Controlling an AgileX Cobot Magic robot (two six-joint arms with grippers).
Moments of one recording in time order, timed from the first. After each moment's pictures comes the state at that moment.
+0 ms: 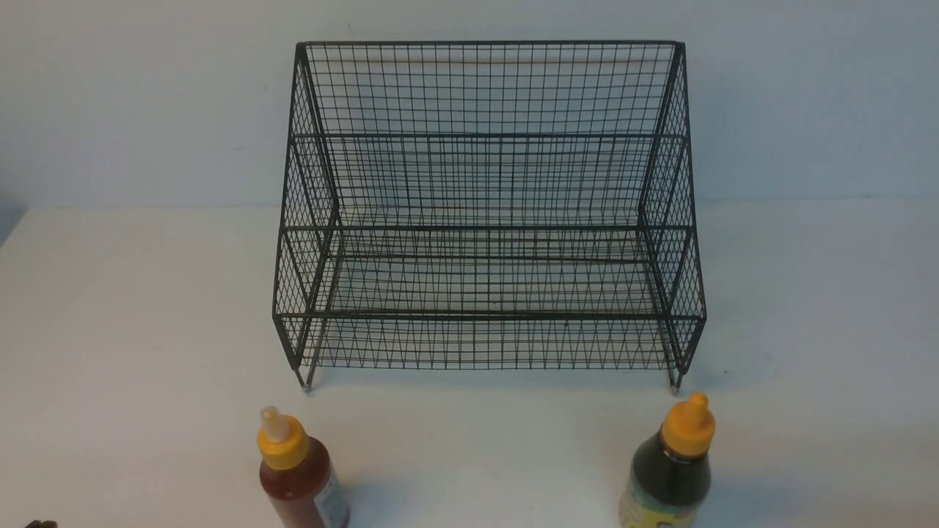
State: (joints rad) right arm 0.01 -0.01 0.02 0.00 0.36 0.03; left arm -0.05 -0.01 0.03 0.01 0.37 0.02
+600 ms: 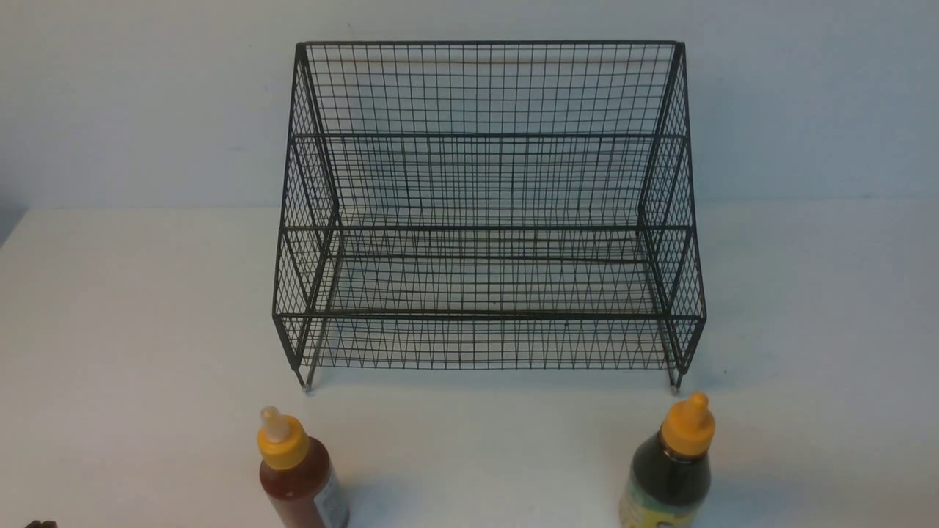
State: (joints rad) right arm 0.01 -0.01 0.03 0.70 0.35 0.31; left arm -0.05 -0.01 0.03 0.01 0.37 0.02
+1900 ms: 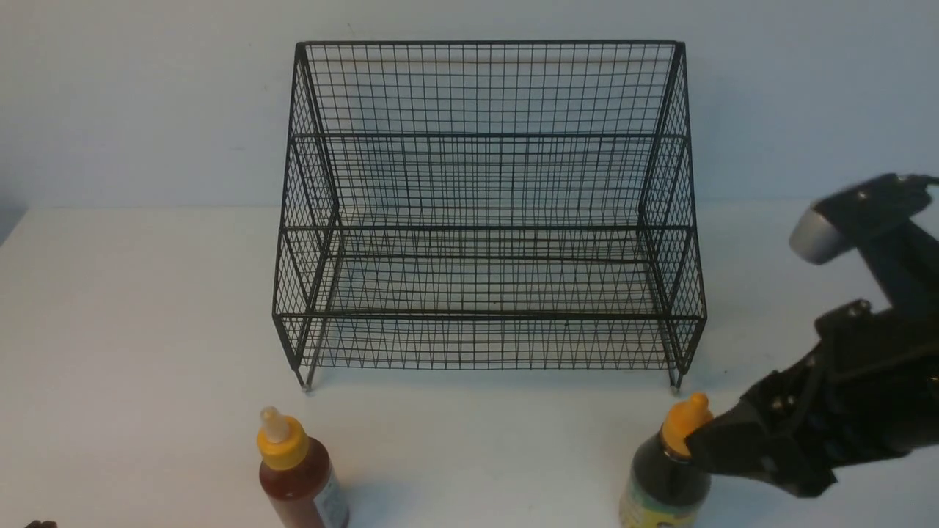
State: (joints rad) right arm 0.47 1.15 -0.94 0.38 1.04 -0.27; left arm -0.05 -0.01 0.03 0.01 0.37 0.02
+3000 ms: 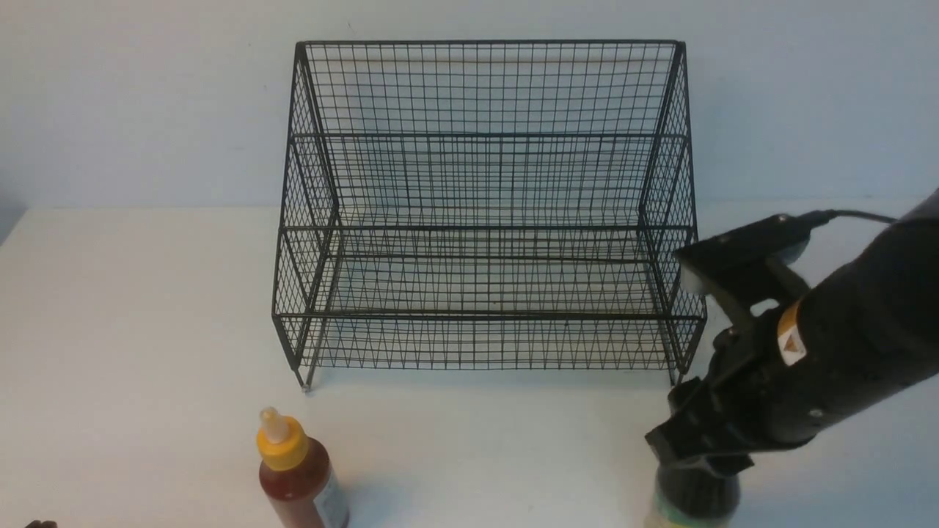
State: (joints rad) right arm 0.62 1.35 -1.04 0.01 1.08 0.18; left arm -0.05 -0.01 0.03 0.01 0.37 0.02
